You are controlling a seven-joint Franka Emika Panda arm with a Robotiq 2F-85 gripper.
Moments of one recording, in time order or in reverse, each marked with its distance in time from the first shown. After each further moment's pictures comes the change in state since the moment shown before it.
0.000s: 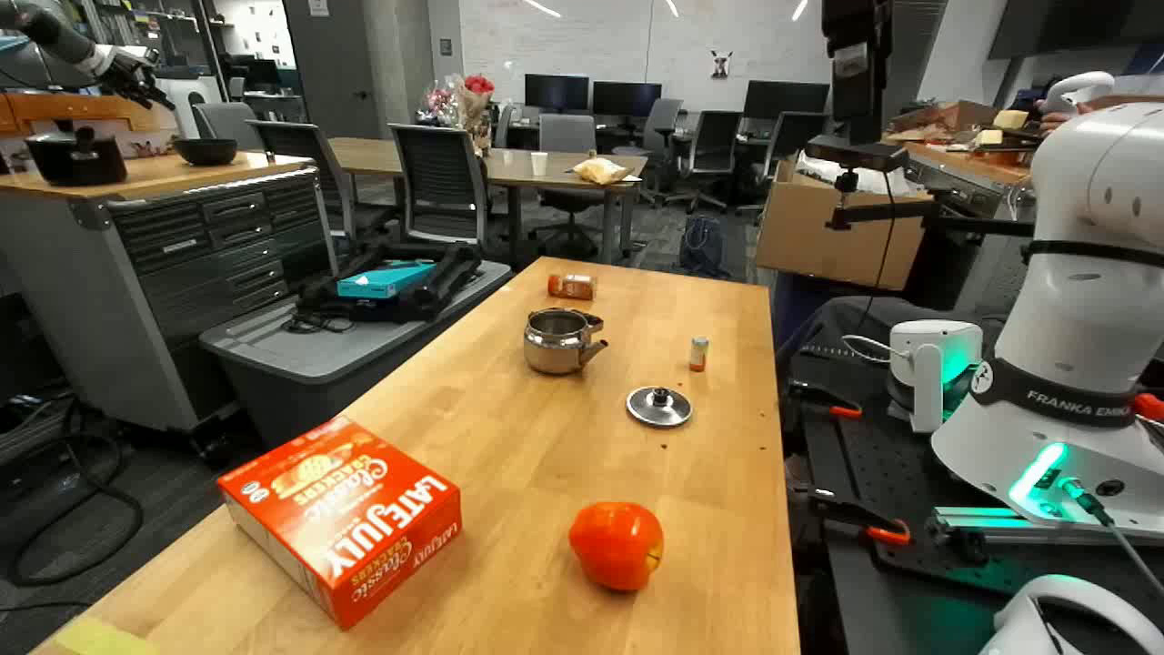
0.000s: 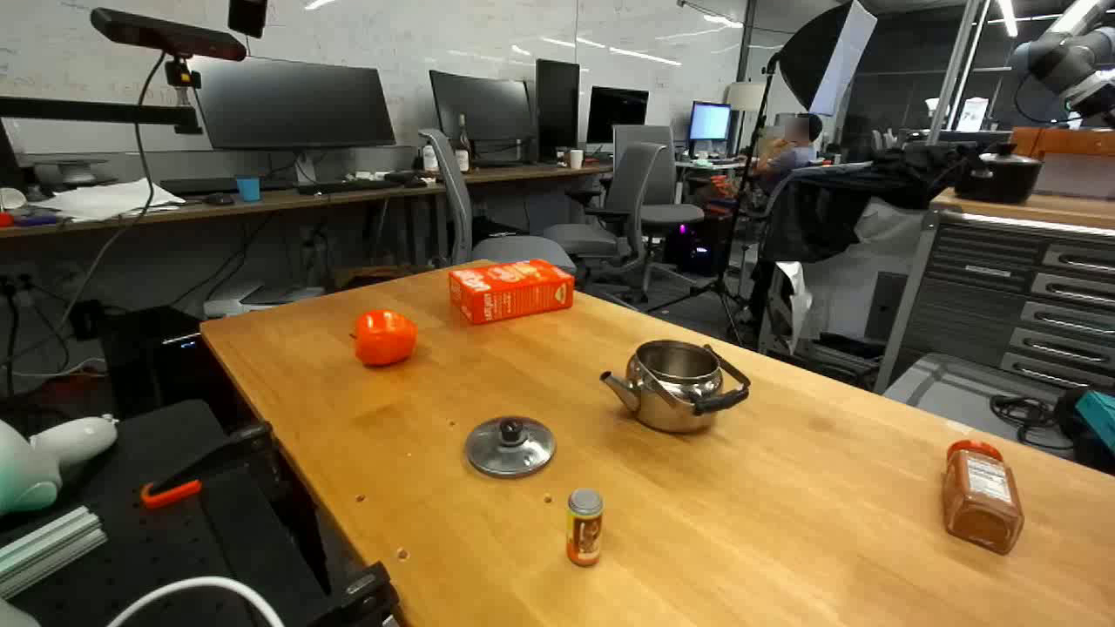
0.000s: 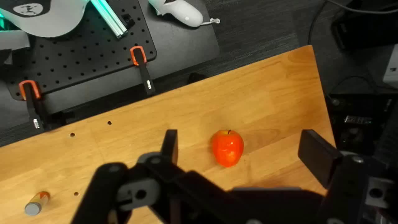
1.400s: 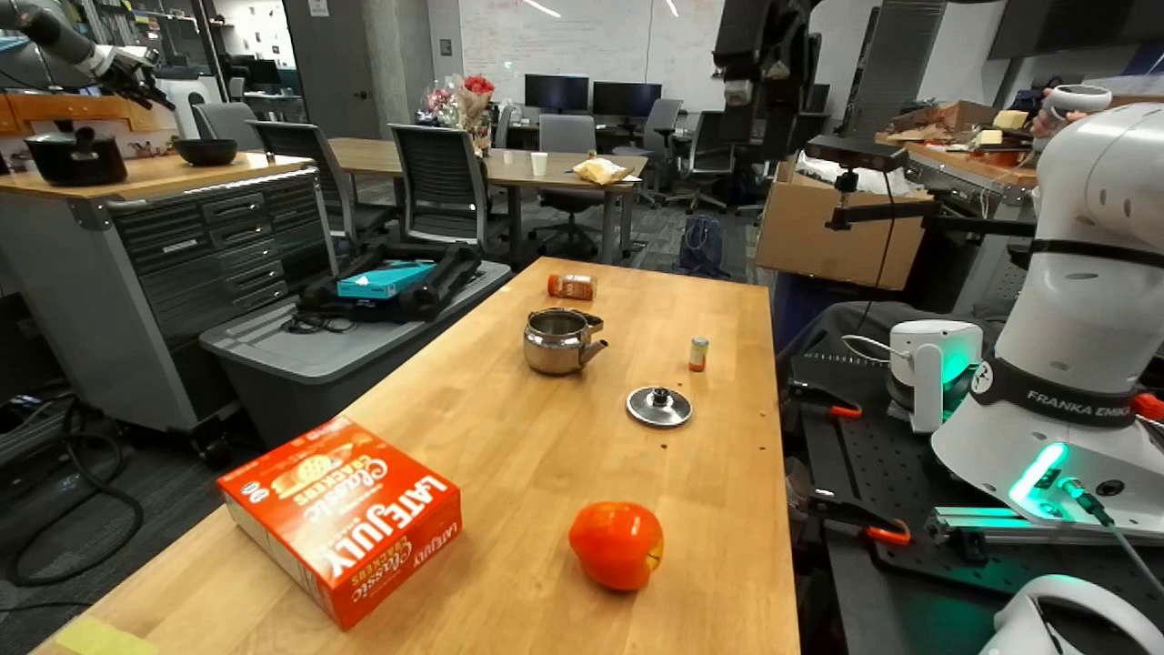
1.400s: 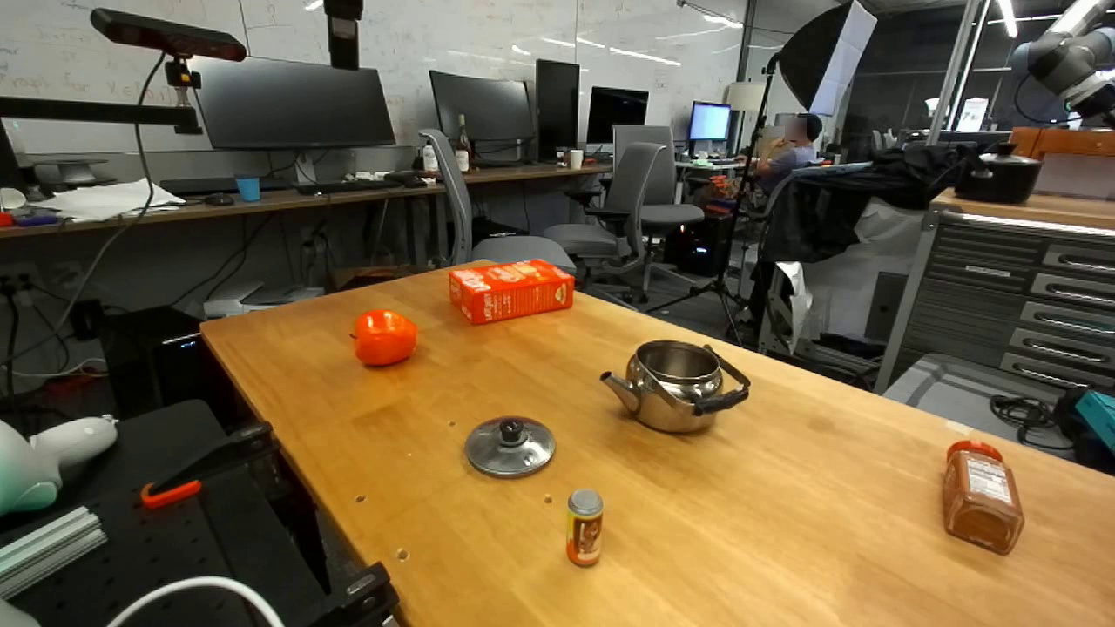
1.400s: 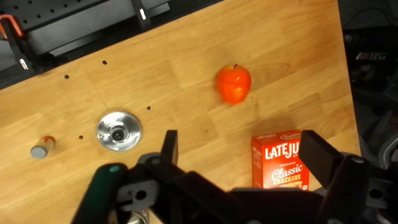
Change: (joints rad) arm -0.073 0.040 0.051 -0.037 -0.055 0.259 0.009
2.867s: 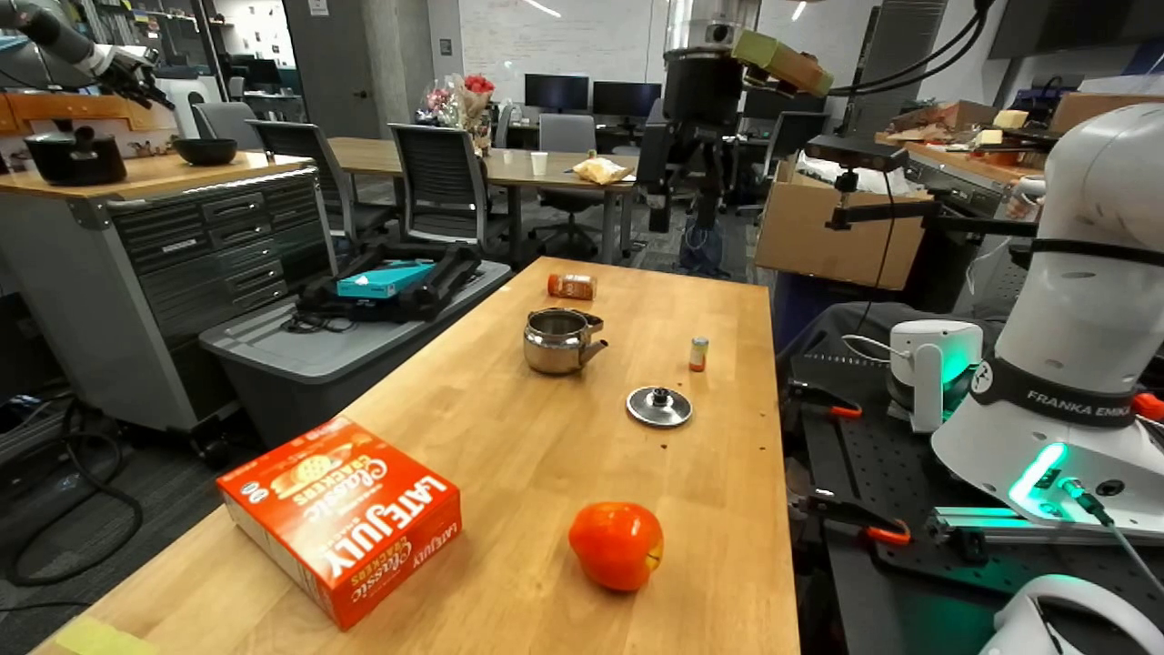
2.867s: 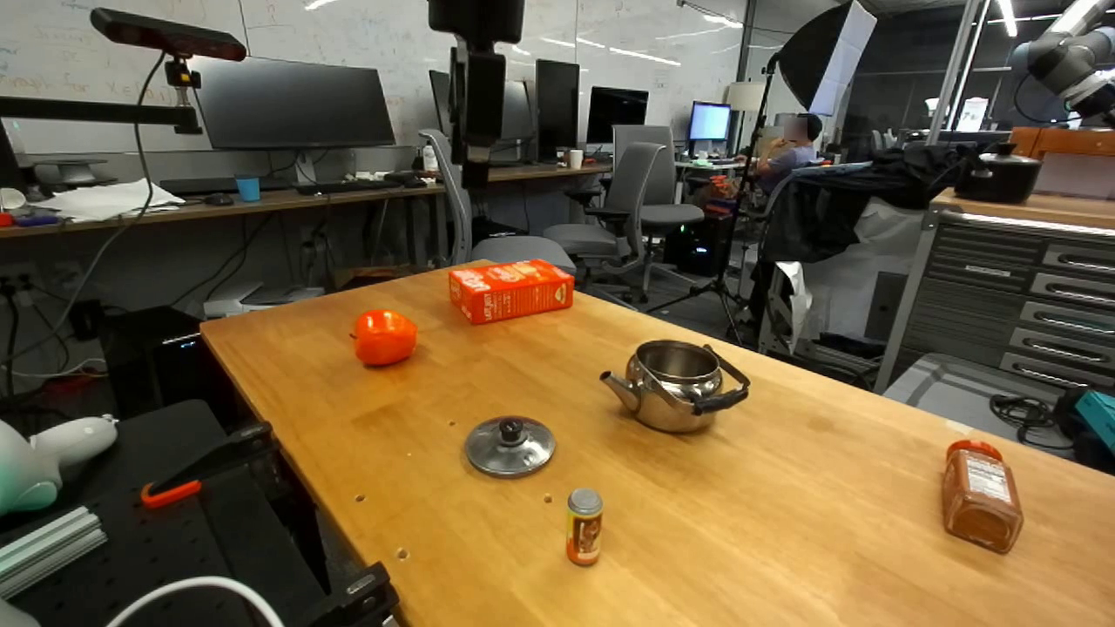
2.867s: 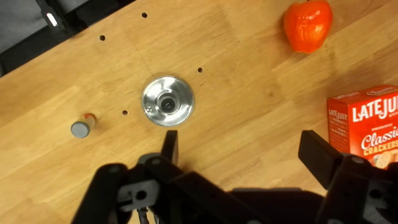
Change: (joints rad) arm -0.078 0.262 -0.127 -0.039 -0.137 0.246 -0.060
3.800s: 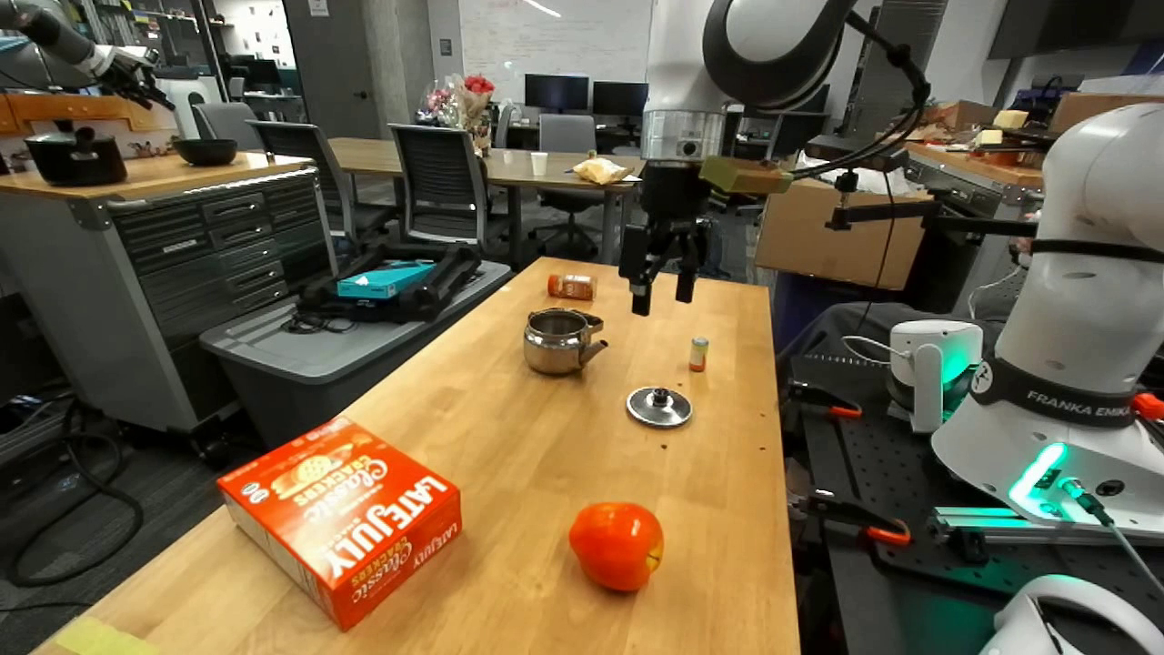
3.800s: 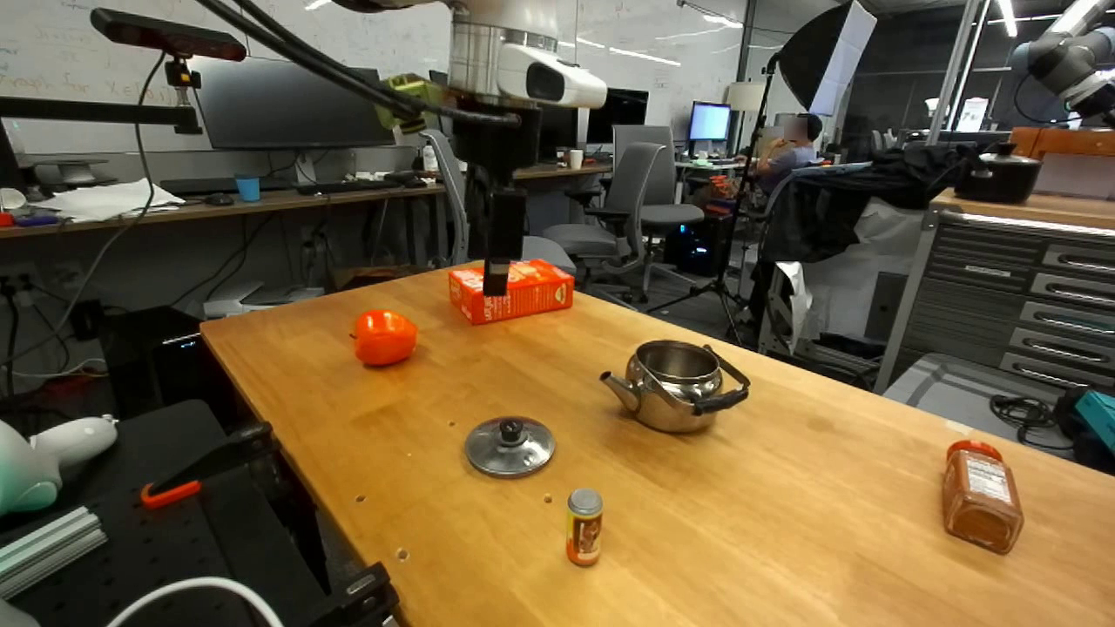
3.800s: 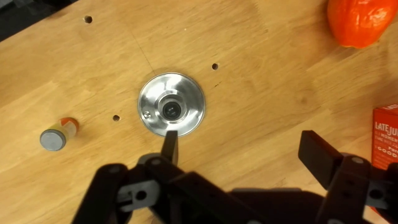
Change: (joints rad) arm 0.020 0.225 -0.005 -0.063 0.000 0.274 -0.057
